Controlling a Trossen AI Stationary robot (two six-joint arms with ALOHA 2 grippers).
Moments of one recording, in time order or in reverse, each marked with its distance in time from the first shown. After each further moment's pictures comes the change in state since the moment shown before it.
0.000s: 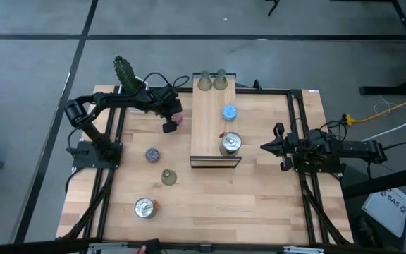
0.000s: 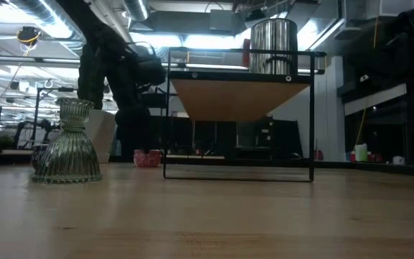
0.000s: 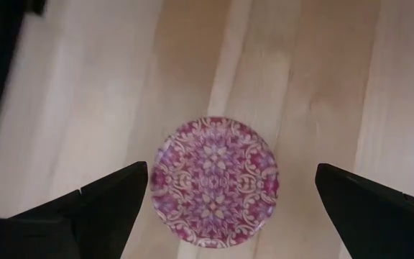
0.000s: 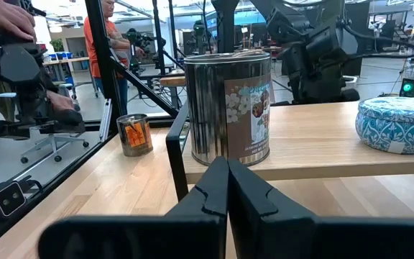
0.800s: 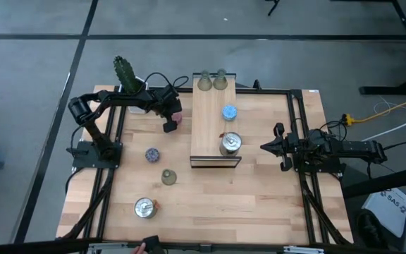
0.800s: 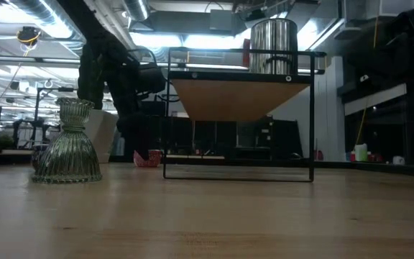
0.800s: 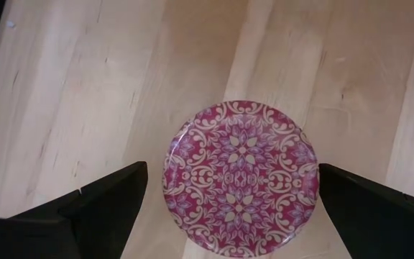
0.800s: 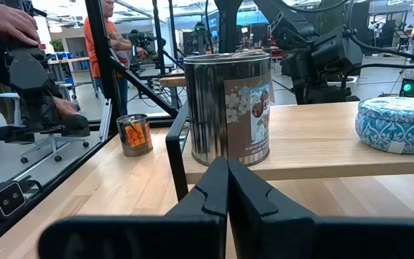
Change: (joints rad) left arm 0.028 0.056 0.000 0.023 -0.005 -0.024; right arm 0.000 0.000 0.000 0.000 0.000 0.000
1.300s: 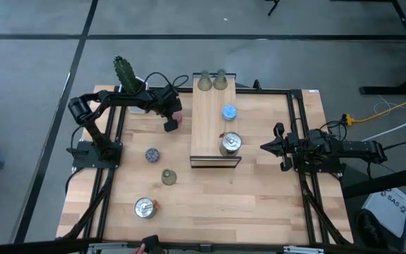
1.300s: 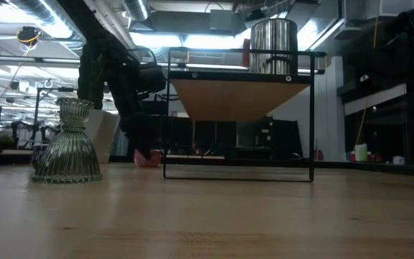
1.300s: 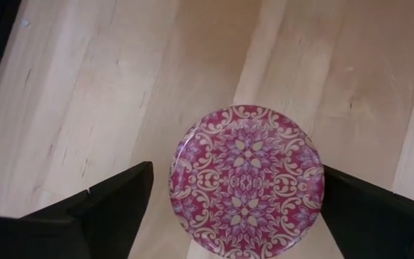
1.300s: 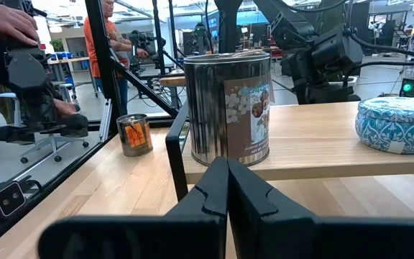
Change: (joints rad) left arm 0.000 -0.001 0.000 0.016 -0.014 -0.037; right arm 0.000 0.000 0.000 0.000 0.000 0.000
